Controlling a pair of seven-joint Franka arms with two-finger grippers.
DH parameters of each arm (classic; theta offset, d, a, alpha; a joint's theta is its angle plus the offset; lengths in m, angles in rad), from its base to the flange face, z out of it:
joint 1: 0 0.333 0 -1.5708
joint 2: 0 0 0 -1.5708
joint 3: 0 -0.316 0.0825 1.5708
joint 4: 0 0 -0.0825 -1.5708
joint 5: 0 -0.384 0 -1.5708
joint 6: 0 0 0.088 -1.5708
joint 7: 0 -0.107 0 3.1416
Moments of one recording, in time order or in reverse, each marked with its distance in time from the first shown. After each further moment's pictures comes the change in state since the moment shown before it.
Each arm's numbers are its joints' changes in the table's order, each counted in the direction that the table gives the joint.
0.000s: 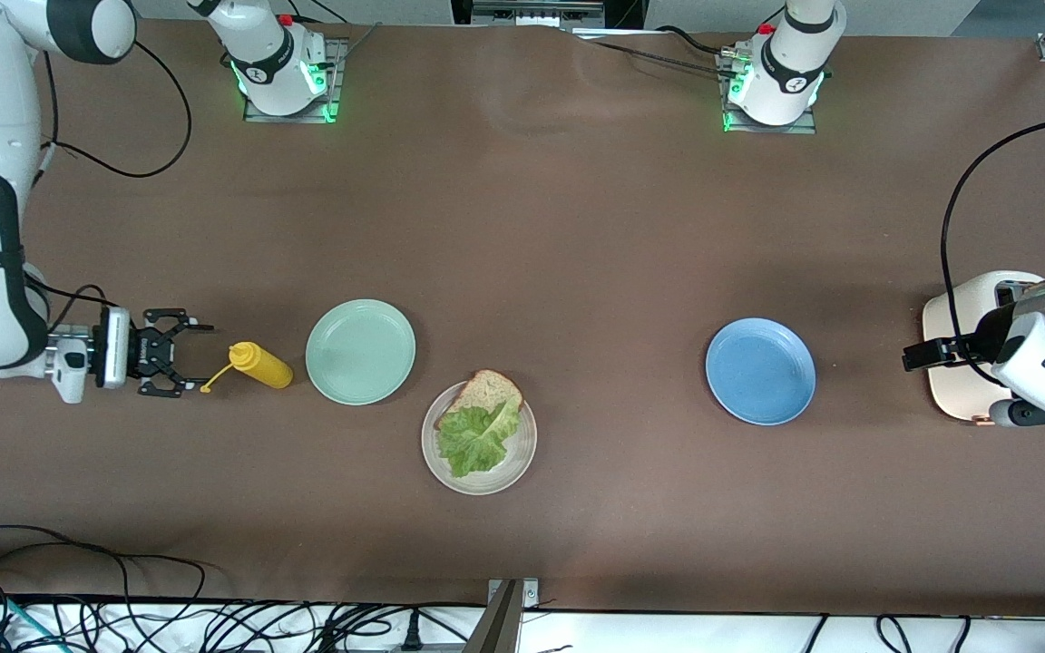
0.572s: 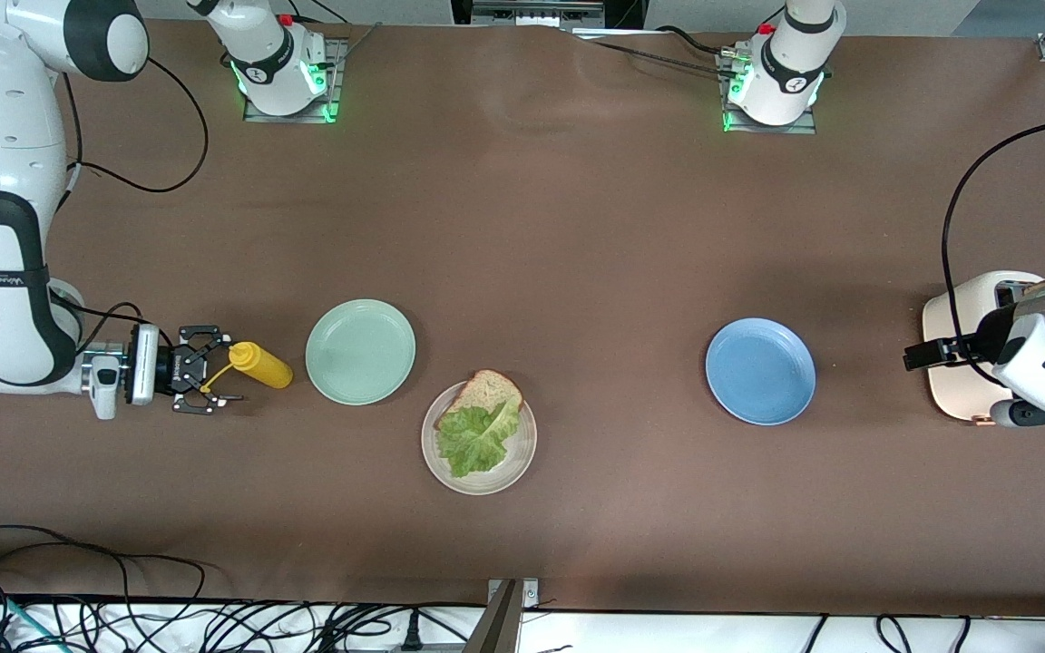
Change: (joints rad) left arm 0.006 0.001 -0.001 0.005 0.000 0.000 0.000; right arm 0.002 0.038 -0.077 -0.040 -0.107 0.004 -0.001
